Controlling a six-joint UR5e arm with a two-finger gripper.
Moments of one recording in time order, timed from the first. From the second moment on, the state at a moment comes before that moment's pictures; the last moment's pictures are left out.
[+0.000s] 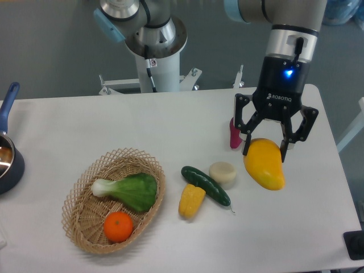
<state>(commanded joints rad) 2.75 -1.79 -1.48 -0.87 0.87 0.68</state>
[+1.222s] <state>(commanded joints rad) 2.48 -1.80 -1.56 -0.88 1.19 0.58</state>
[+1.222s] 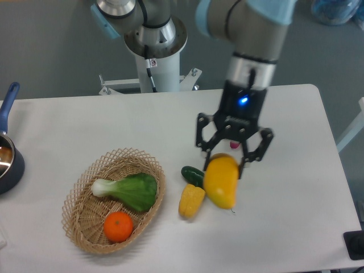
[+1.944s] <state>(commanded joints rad) 2.22 -1.87 -1.69 -0.87 1.37 0.52</state>
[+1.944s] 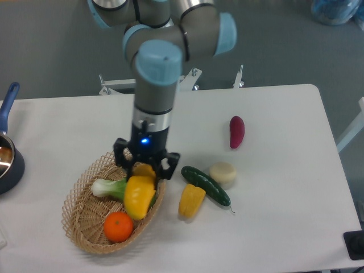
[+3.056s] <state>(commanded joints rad) 2.16 -1.96 -1.73 -0.86 1.44 0.55</state>
